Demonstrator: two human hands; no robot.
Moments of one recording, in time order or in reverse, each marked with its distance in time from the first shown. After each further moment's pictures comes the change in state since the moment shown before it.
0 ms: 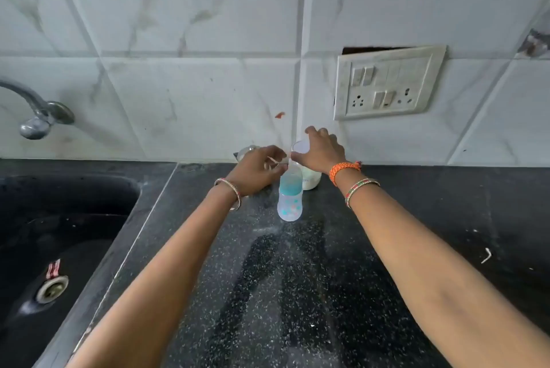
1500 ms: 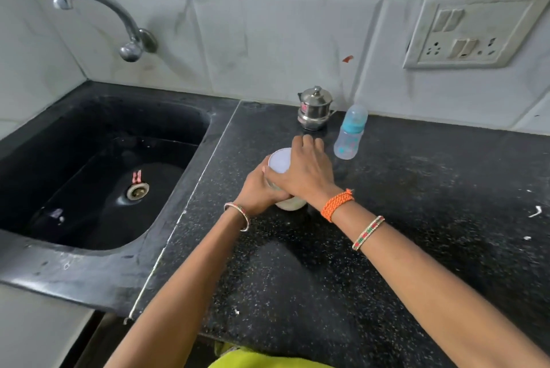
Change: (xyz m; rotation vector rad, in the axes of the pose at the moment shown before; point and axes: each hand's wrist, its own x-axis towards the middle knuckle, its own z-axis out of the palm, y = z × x) left_hand -0.207 -0.048 0.013 -0.427 0.192 -0.342; right_hand -0.206 -0.148 0.063 -0.090 0.041 -0.252
